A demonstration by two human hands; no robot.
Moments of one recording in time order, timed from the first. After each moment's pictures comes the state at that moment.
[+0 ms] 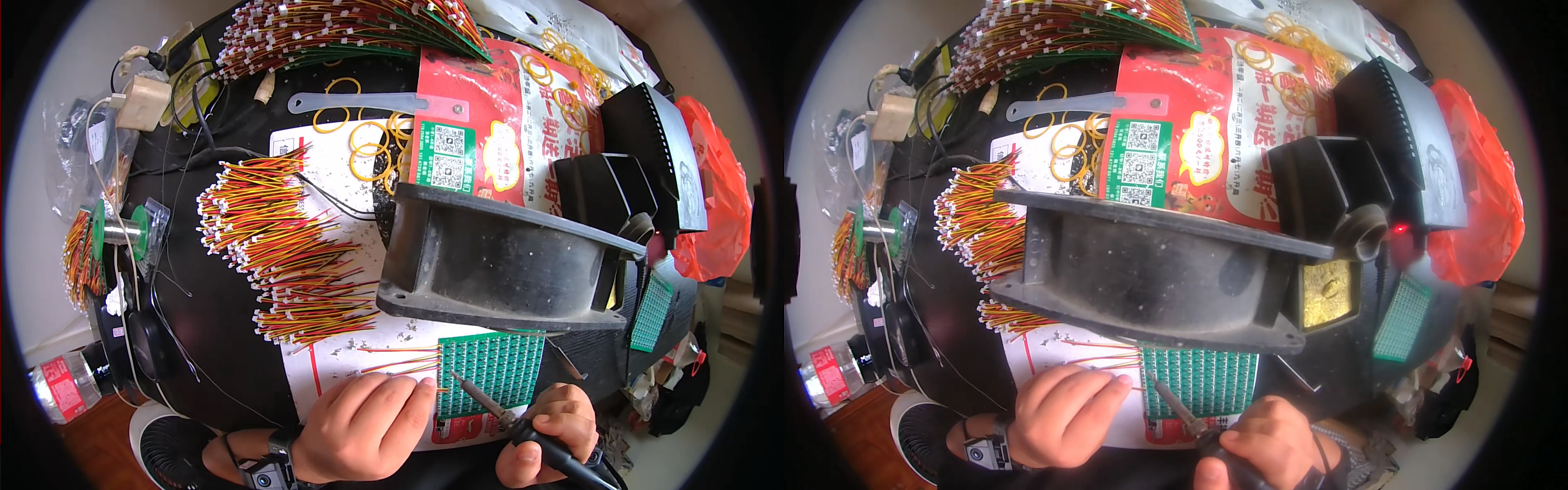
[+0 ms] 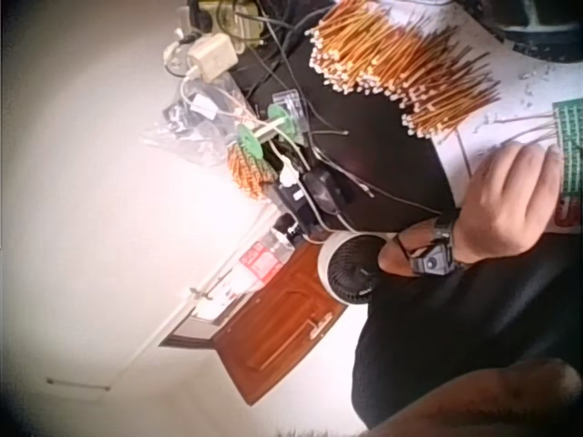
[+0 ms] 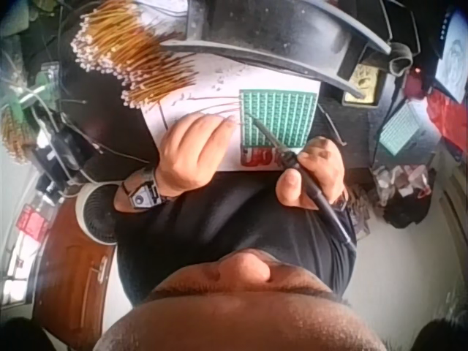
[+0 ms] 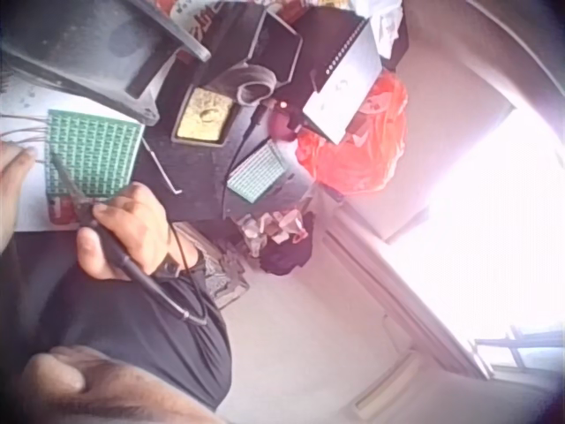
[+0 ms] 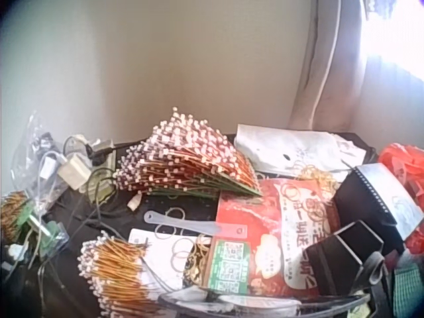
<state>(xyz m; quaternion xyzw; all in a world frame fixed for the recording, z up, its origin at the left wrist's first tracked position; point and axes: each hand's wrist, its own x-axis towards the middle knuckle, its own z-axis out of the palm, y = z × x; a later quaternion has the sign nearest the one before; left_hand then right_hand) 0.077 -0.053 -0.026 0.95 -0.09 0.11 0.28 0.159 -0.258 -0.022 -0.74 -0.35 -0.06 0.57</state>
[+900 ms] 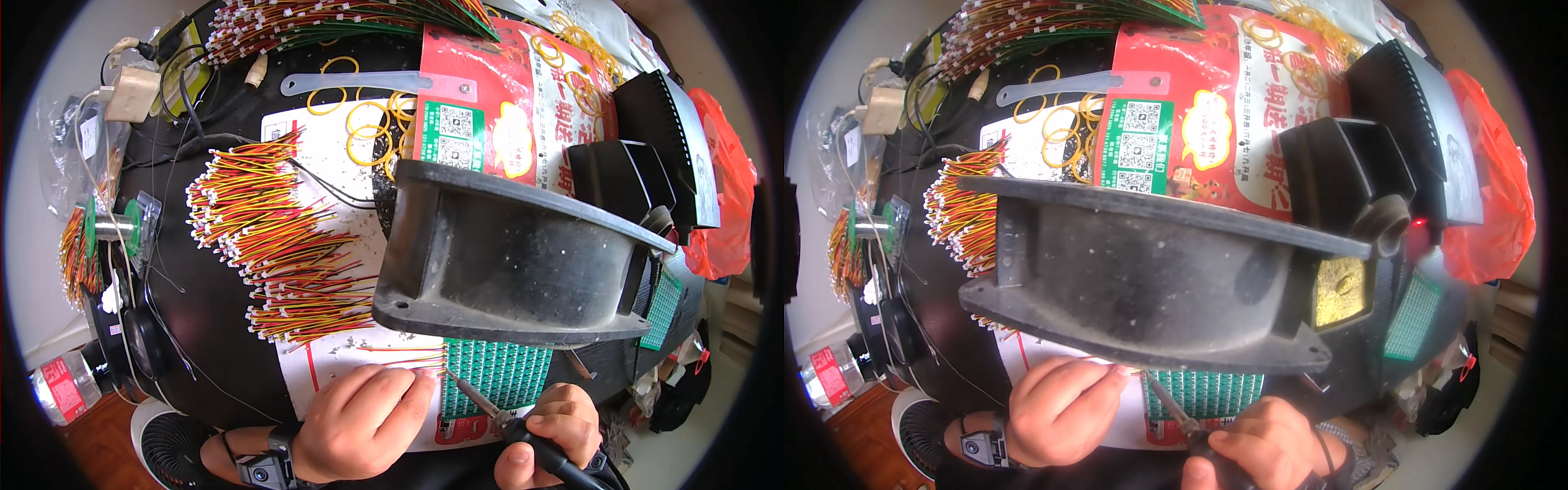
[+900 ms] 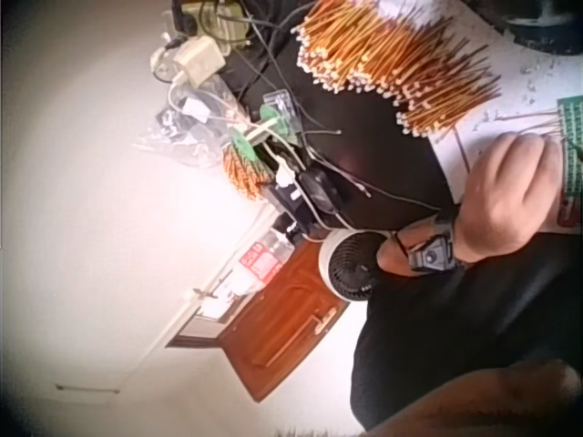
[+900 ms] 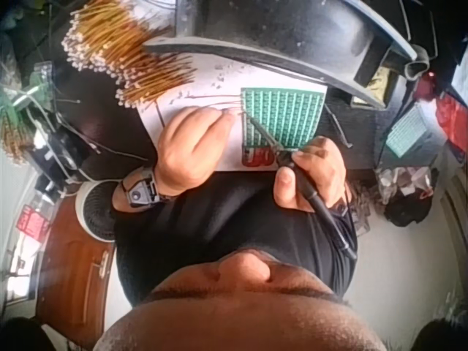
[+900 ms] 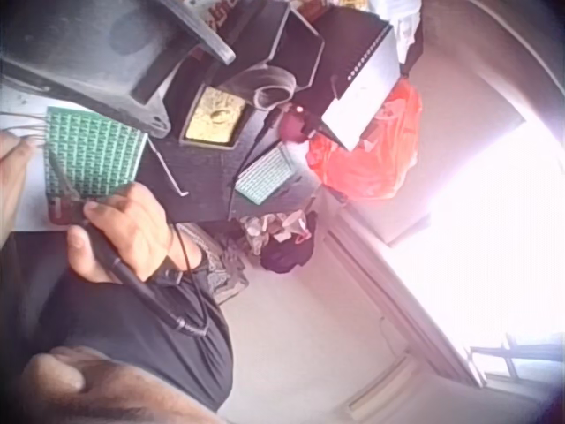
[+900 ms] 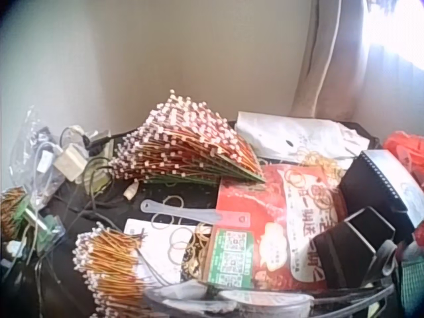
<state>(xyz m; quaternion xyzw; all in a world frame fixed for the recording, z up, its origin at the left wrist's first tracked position) 0.080 -0.051 -0.042 0.94 -0.07 0.11 0.32 0.165 -0.259 -0.016 -0.75 -0.38 0.00 0.54</state>
